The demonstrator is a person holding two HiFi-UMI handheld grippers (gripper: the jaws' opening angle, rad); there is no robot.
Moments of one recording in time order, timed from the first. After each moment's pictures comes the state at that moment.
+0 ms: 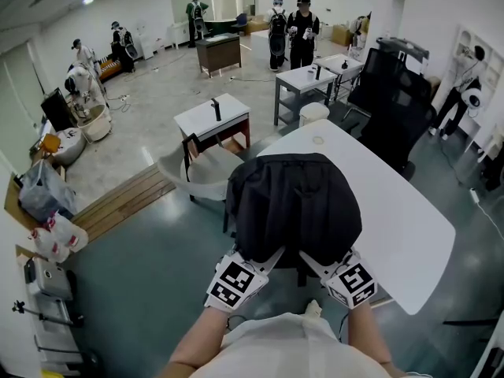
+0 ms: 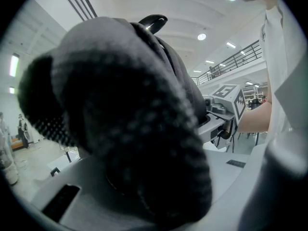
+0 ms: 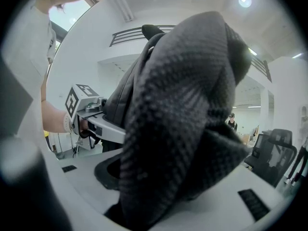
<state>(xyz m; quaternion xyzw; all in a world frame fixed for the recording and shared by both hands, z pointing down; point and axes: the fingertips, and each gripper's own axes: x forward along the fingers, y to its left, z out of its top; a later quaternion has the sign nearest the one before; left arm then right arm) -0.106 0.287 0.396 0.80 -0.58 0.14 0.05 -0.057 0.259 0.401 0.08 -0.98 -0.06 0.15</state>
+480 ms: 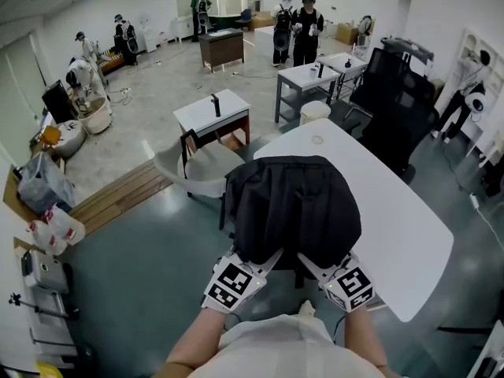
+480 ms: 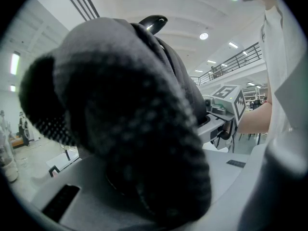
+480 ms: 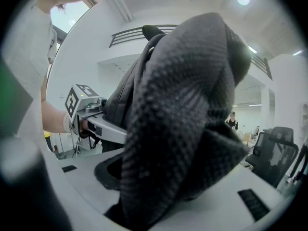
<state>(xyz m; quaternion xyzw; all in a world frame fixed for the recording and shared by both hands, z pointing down) -0.096 0.269 0.399 0.80 -0.58 0.14 0.06 -0.047 0.239 0.405 0.08 -0.98 -0.05 0.15</state>
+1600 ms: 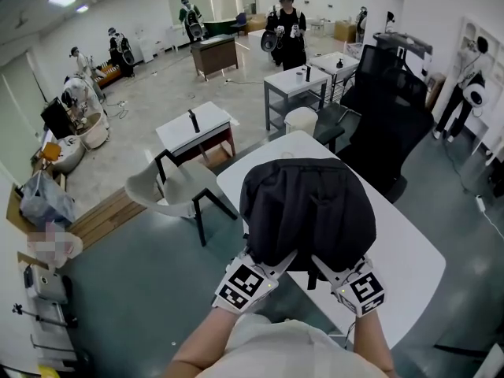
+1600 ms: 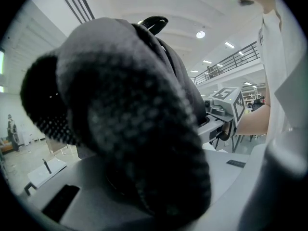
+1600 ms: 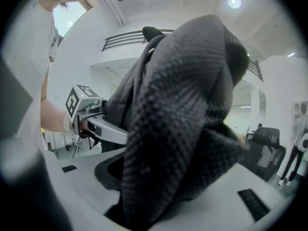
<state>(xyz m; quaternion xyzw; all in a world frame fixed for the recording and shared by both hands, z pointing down) 0.028 0.040 0.387 0.82 -0.55 0.14 0.05 0.078 0.014 0.392 0.11 -0.98 -0.05 0.14</state>
